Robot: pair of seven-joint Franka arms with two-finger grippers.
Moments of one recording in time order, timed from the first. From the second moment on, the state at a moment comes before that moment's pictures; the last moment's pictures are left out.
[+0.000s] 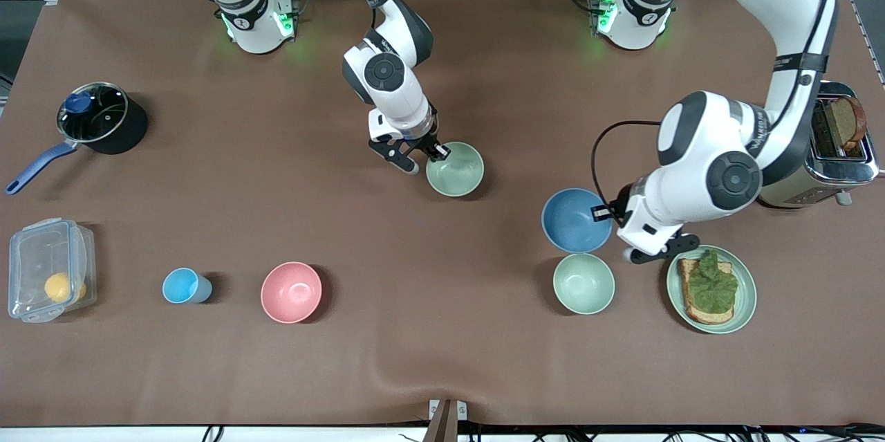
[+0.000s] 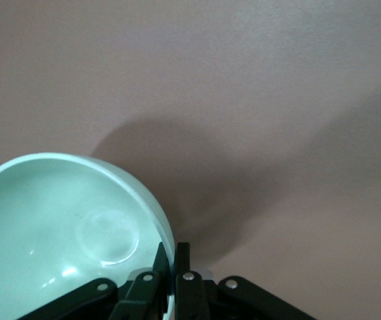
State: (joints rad) left arm -0.08 0.45 -0.27 -1.60 -0.04 1.90 -0.56; right arm 0.84 0.50 0.00 -1.97 0.24 2.62 1.30
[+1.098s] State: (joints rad) left arm -0.11 0.37 -0.37 -1.72 -0.09 1.90 -0.67; right arm 0.71 0.50 -0.03 -1.80 0.39 2.32 1.45
